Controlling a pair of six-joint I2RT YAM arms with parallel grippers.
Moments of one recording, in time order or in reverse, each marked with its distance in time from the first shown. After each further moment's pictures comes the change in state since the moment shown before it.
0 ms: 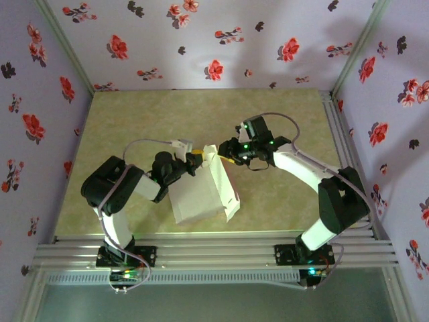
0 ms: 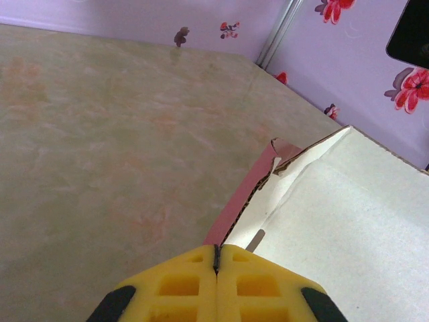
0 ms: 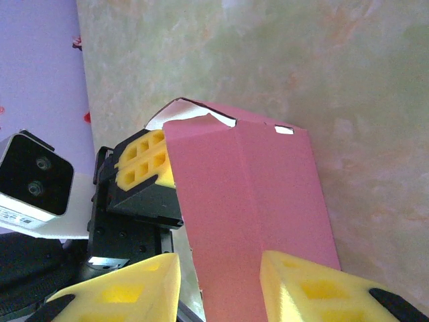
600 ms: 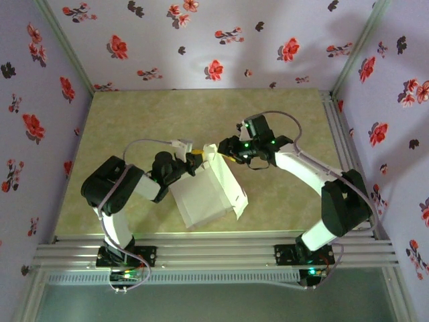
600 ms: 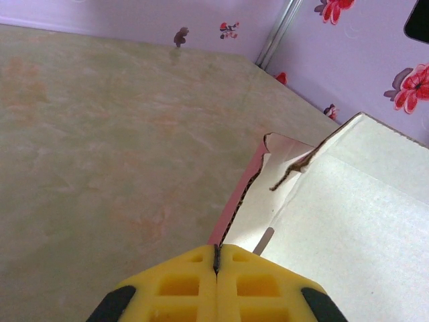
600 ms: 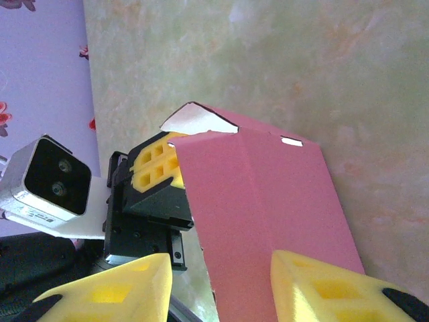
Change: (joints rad) left arm 0.000 0.000 0.000 0.000 0.000 0.000; right arm 0.002 -0.027 0.013 -0.015 0.022 0.008
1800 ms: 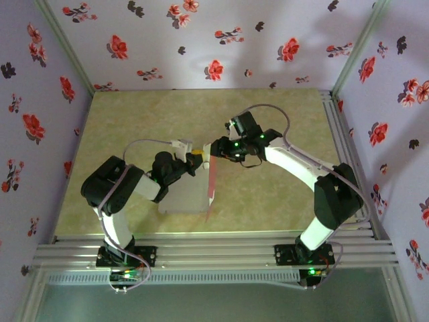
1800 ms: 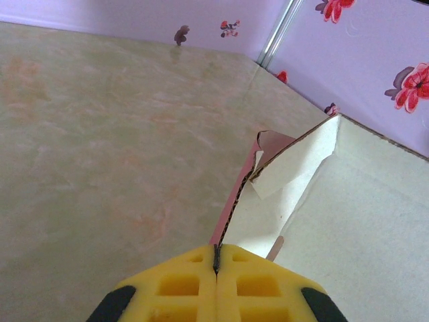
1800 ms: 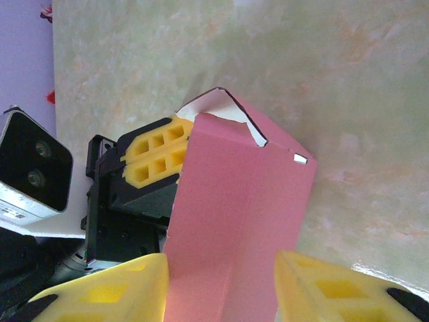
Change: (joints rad) left arm 0.000 0.000 0.000 -0.005 0.000 0.000; right arm 0.080 0.083 0.151 -0.150 0.102 -0.127
